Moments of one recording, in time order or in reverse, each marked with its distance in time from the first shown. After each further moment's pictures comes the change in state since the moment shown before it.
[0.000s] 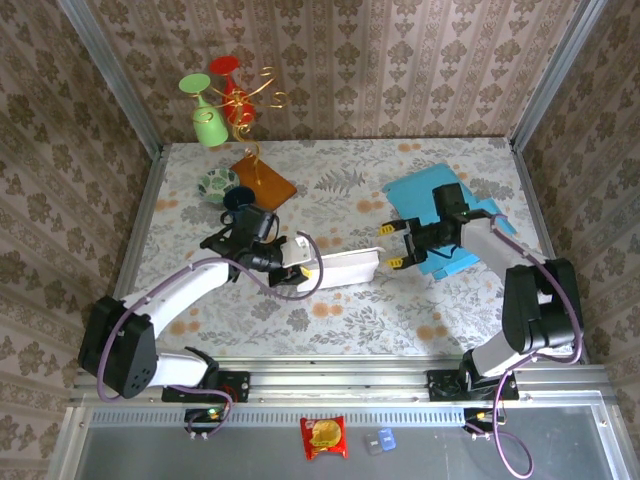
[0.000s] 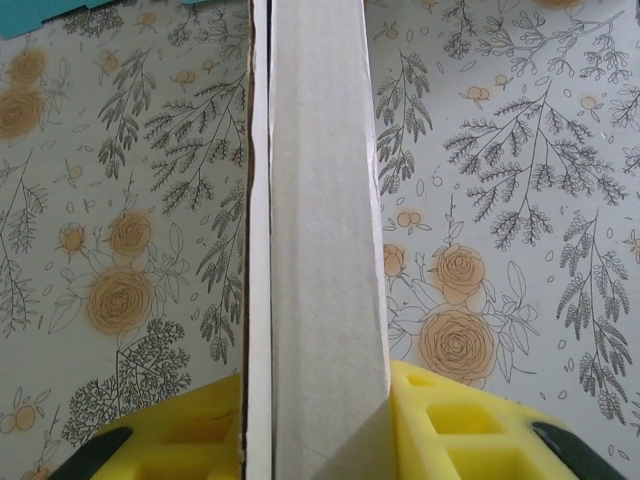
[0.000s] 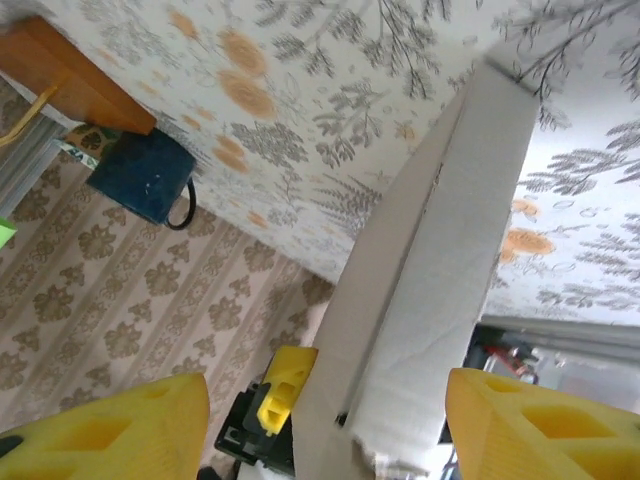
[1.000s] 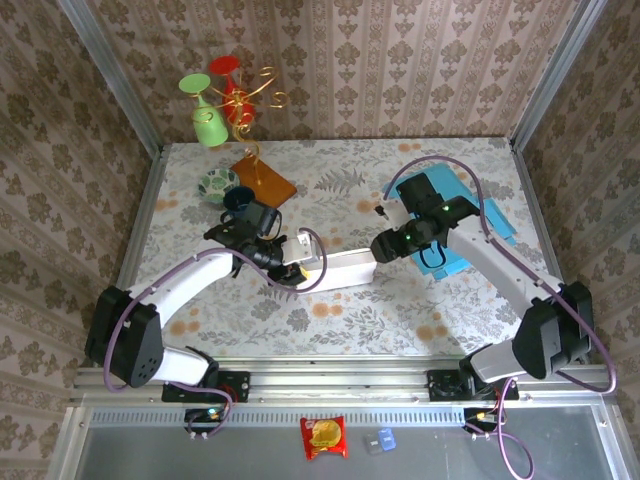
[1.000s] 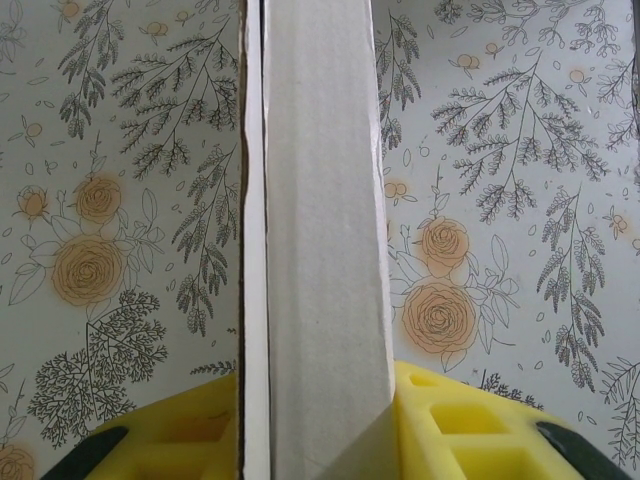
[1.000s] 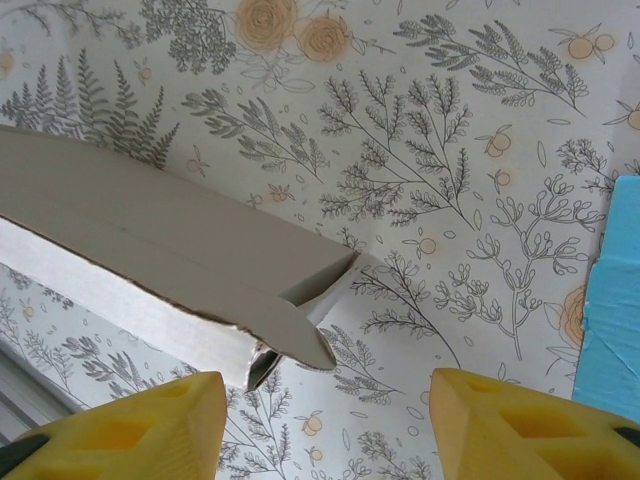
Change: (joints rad) left arm 0.013 0.060 0.063 -0.105 -0.005 0.019; right arm 0.306 -0.092 0.205 -0.298 0.626 -1.371
